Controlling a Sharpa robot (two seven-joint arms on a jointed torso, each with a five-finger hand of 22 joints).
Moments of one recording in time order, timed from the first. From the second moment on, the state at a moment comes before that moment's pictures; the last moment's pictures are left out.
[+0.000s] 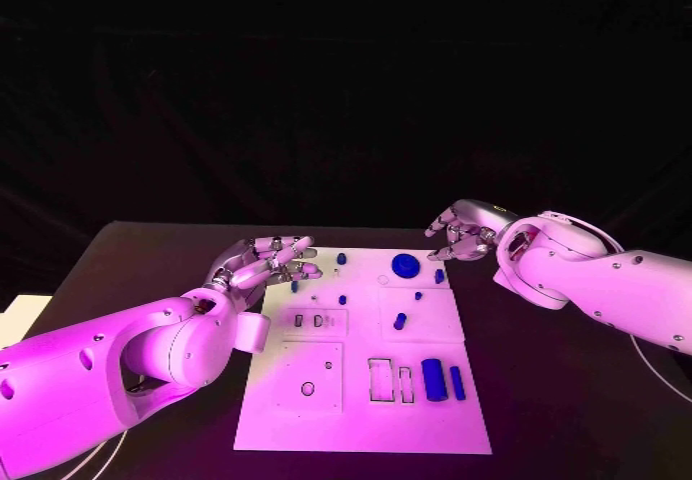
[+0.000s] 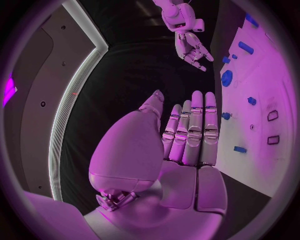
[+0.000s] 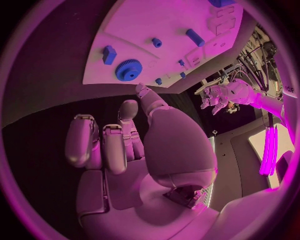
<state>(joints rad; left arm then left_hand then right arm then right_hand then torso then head) 1.17 -0.88 0.01 1.69 0.04 -0.40 0.38 1.43 -0.07 0.08 0.18 0.11 0.98 0.21 0.10 0.07 1.08 0.15 0.12 0.07 1.18 0.09 0.21 0.22 0.17 1.01 0.21 0.26 0.13 1.29 -0.91 0.01 1.43 -1.38 -0.28 -0.15 1.28 -0.12 0.16 -0.04 0.24 0.96 0.13 0.08 0.07 1.29 0.04 0.88 0.80 1.47 -0.03 1.45 1.31 0.10 1.36 0.08 1.36 1.15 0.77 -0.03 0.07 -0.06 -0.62</state>
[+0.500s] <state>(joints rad) 1.17 -0.88 0.01 1.68 0.04 -0.39 0.38 1.43 -0.07 0.08 0.18 0.11 0.98 0.21 0.10 0.07 1.08 0.15 0.12 0.07 1.18 0.10 0.21 0.22 0.17 1.01 0.21 0.26 0.13 1.25 -0.94 0.01 1.41 -1.36 -0.26 -0.11 1.30 -0.10 0.13 -0.02 0.25 0.96 0.14 0.09 0.07 1.30 0.05 1.04 0.99 1.47 -0.03 1.47 1.31 0.10 1.37 0.08 1.38 1.18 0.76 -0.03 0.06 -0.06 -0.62</state>
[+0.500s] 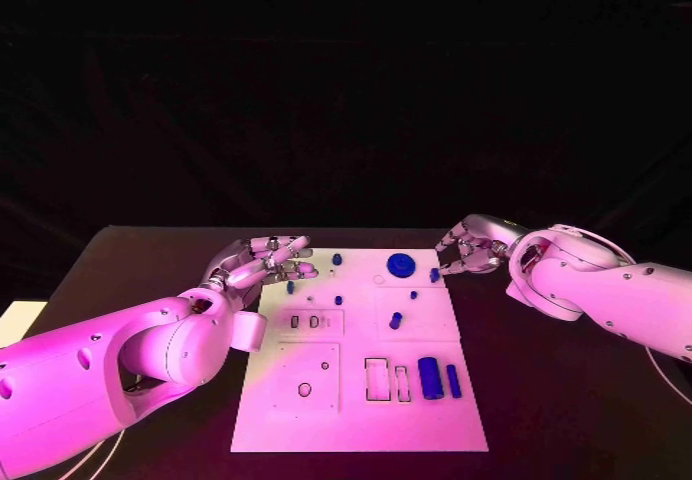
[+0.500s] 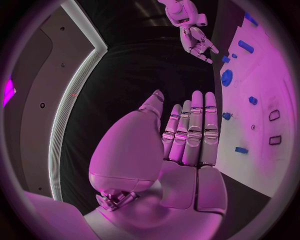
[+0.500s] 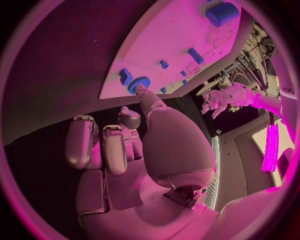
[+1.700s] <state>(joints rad) 1.16 -0.88 0.01 1.67 0.04 -0.39 0.38 1.43 -0.07 0.08 0.17 0.11 0.98 0.21 0.10 0.07 1.08 0.15 0.12 0.07 1.18 0.09 0.21 0.22 0.17 1.01 0.21 0.26 0.13 1.24 -0.85 0.01 1.37 -1.38 -0.29 -0.09 1.32 -0.09 0.09 -0.01 0.26 0.96 0.15 0.10 0.07 1.39 0.06 1.26 1.23 1.47 -0.02 1.52 1.31 0.08 1.39 0.09 1.41 1.24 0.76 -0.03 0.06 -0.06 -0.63</state>
